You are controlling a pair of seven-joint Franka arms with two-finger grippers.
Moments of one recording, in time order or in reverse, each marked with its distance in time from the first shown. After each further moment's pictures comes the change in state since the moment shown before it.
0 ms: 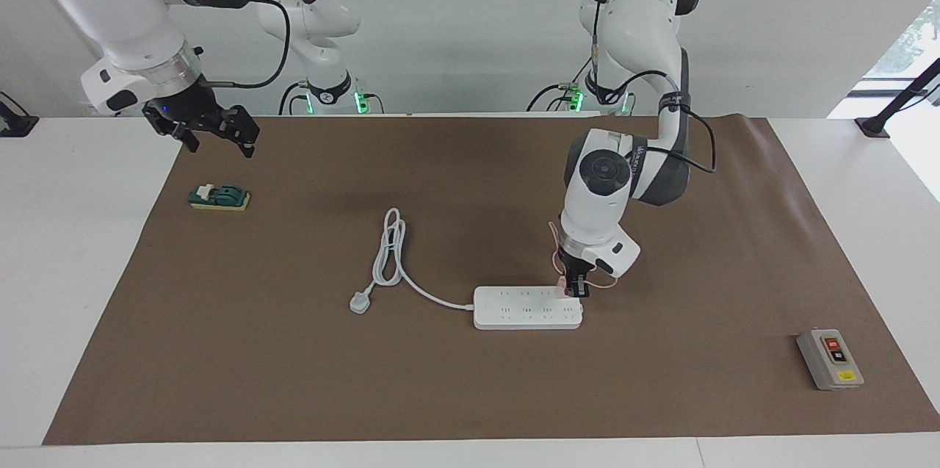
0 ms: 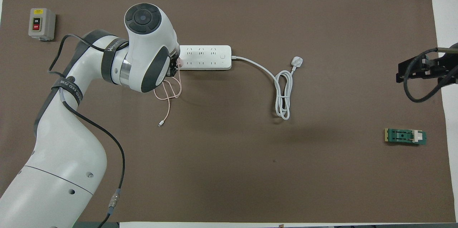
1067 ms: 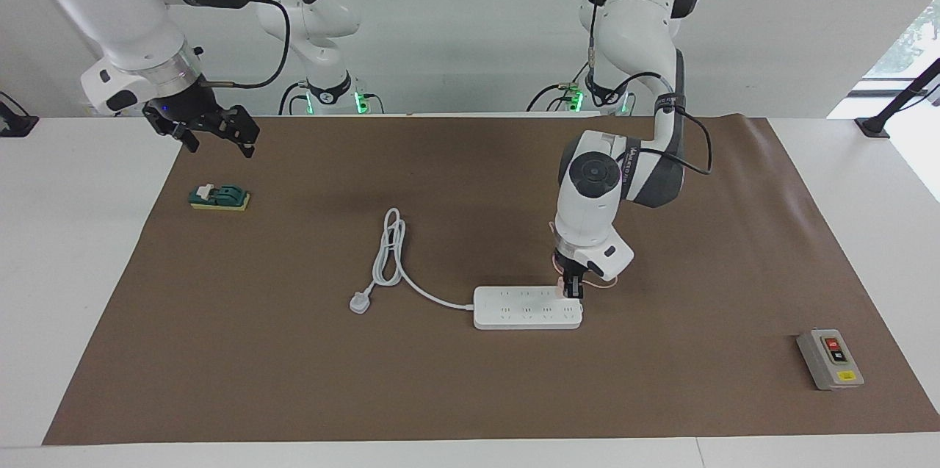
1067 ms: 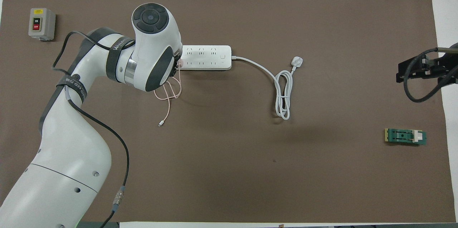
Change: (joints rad) left arm -0.012 0.026 0.003 0.040 0.032 -0.044 0.081; right arm 0.000 0.000 0.000 0.000 0.000 0.000 0.000
